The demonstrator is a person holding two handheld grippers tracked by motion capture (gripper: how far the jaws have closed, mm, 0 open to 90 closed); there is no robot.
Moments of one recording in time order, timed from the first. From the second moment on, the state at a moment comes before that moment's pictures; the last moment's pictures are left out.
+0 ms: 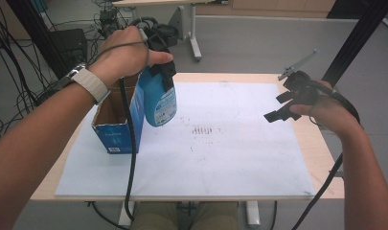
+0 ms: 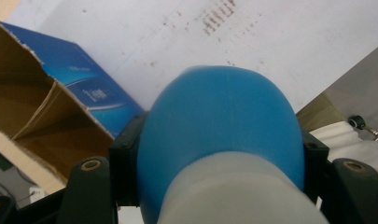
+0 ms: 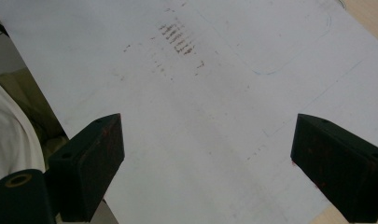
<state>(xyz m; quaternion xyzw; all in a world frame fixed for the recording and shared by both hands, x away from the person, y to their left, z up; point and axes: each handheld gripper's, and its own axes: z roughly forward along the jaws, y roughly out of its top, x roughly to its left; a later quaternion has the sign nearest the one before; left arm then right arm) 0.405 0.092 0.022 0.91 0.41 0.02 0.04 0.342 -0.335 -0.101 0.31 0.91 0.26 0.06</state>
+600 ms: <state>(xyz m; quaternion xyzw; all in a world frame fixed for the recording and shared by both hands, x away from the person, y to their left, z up) 0.417 0.107 0.040 0.88 0.47 0.05 0.03 0.345 -0.339 -0.103 0.30 0.91 0.27 0.06</state>
